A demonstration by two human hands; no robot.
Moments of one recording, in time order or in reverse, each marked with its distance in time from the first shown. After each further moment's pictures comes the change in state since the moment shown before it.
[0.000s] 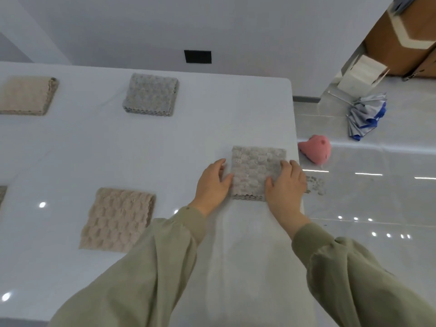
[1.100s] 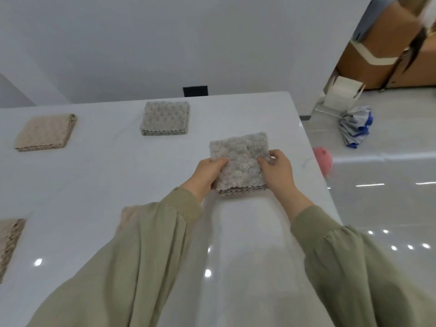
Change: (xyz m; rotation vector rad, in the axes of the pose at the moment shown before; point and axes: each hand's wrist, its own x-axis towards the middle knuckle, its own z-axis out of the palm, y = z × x) left_hand 0.026 -0.007 -0.077 -0.492 -0.135 -0.299; right_hand -0.004 -0.082 0.015 0.742 -0.027 0.168
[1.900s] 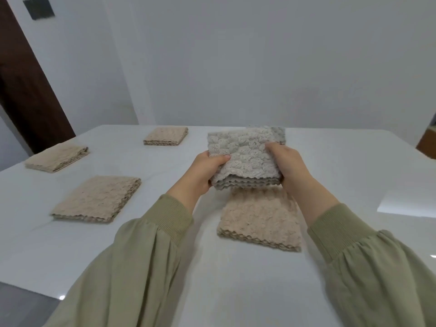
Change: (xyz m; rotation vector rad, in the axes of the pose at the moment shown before) left_hand -0.065 -0.094 -0.247 -0.224 0.142 0.526; right_hand -0.116 -0.043 0.212 0.415 -0.342 -0.213
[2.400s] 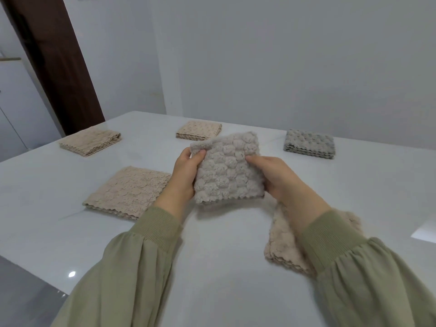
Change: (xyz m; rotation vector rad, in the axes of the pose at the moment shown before) left_hand 0.020 -0.011 -0.124 -0.289 0.204 0.179; right_hand 0.020 0.013 0.123 -0.032 -0.318 0.126
